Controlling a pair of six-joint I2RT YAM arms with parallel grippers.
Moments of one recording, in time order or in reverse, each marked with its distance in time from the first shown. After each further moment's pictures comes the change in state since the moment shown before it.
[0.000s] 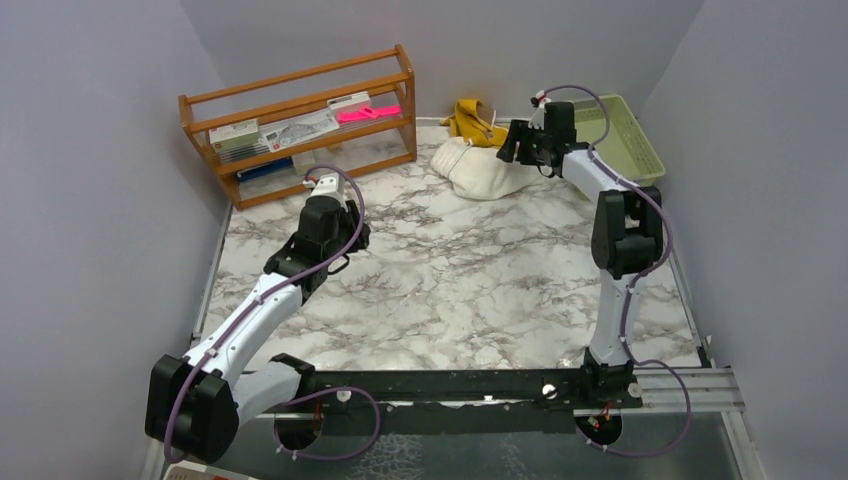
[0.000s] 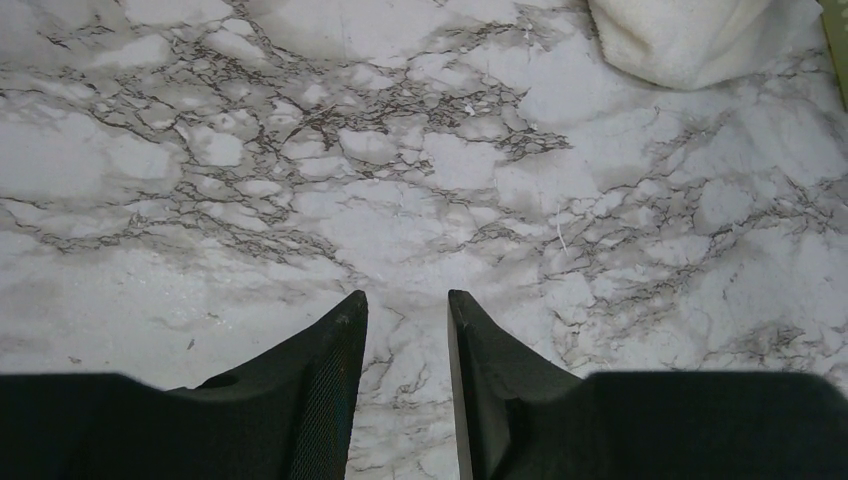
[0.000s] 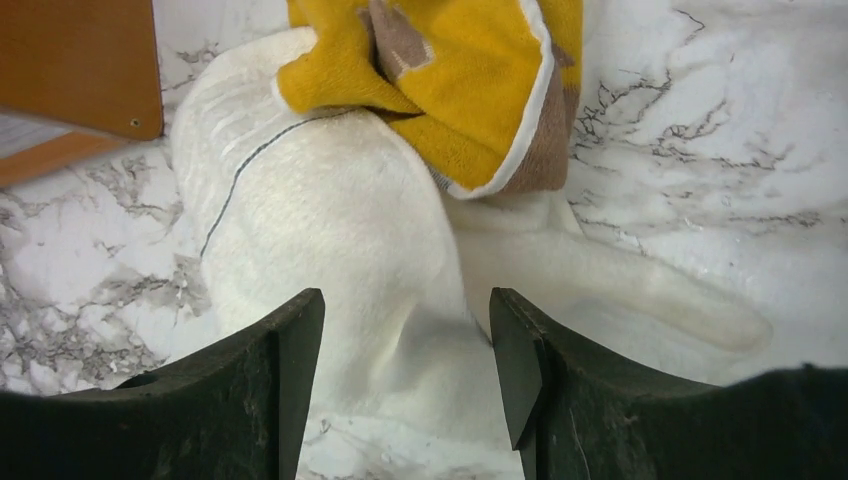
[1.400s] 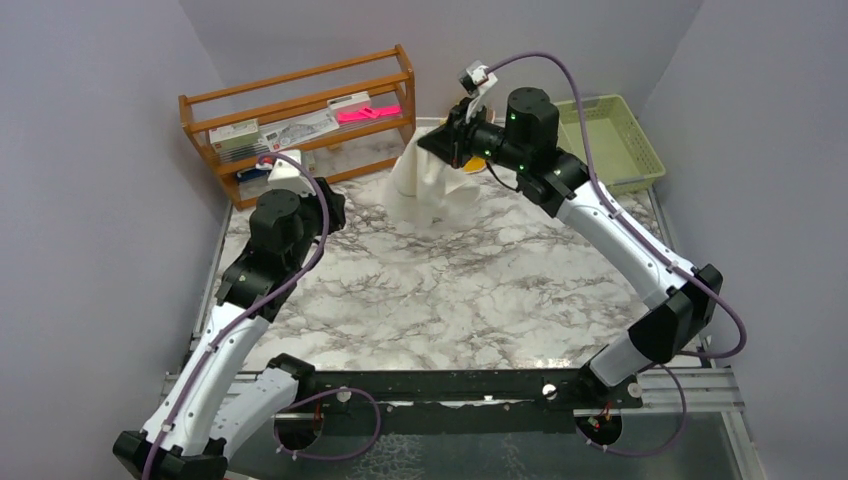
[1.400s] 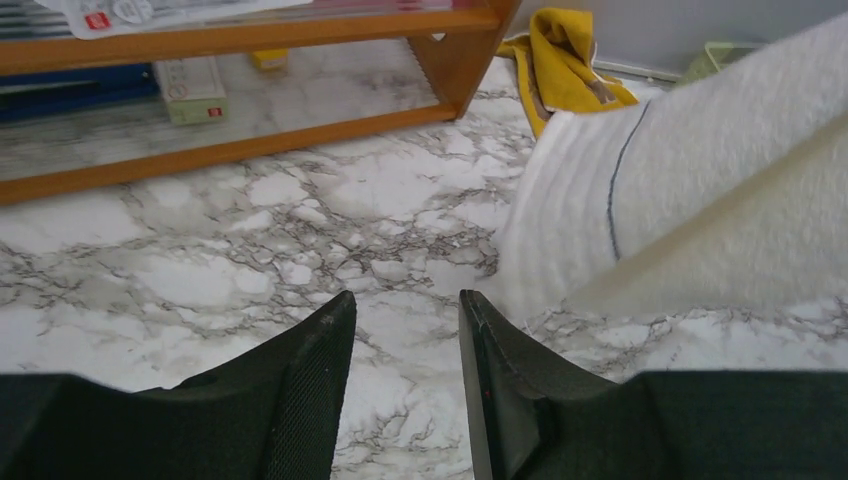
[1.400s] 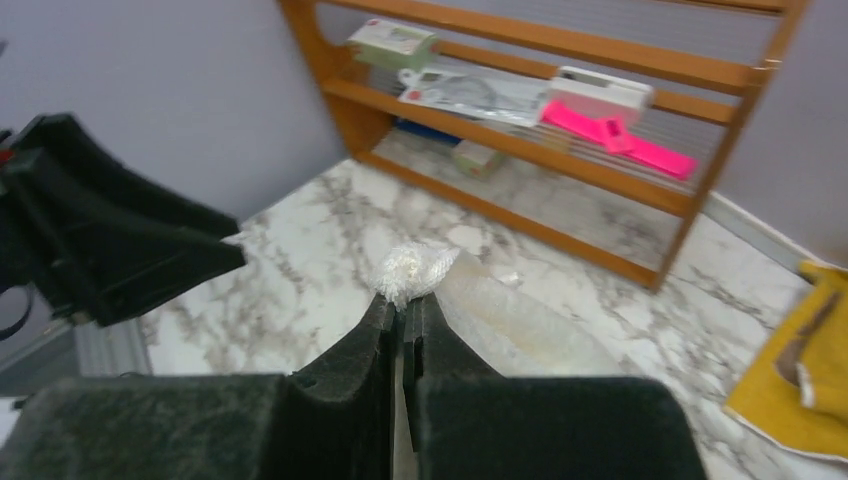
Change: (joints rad) left arm 0.000 -0.224 0.226 -0.180 -0.099 0.108; right arm 0.466 -0.615 -0.113 0.042 -0.064 -0.087
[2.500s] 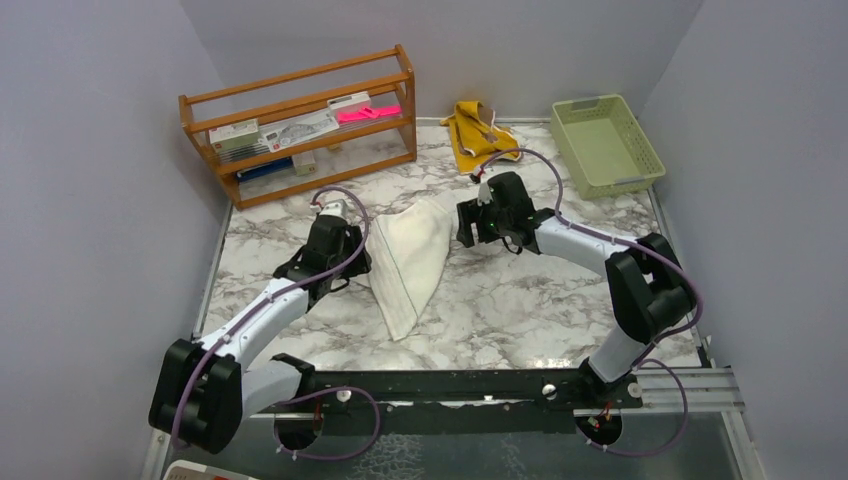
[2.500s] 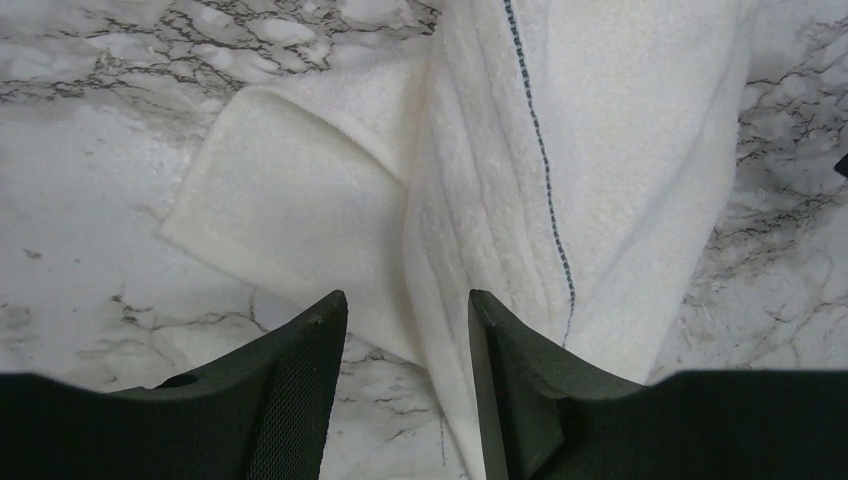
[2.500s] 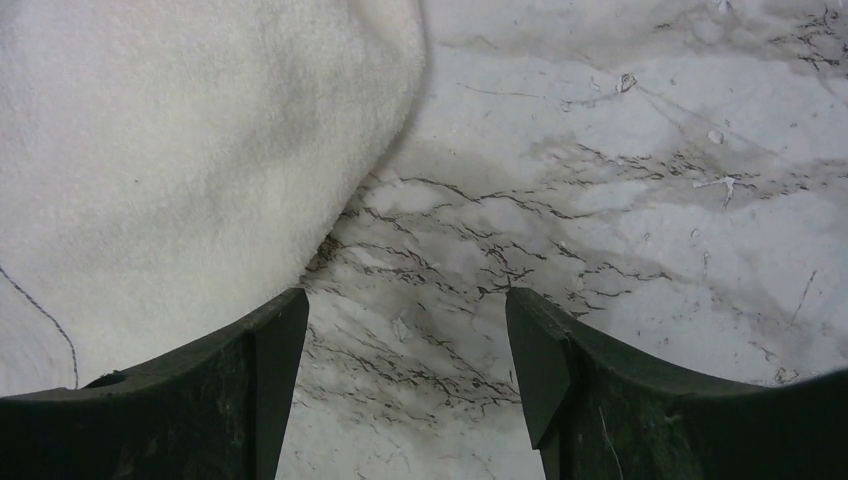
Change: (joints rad) left arm 0.005 0.250 -0.361 0.130 0.118 -0.145; right arm -0.057 0.099 -0.603 0.054 0.256 0.014
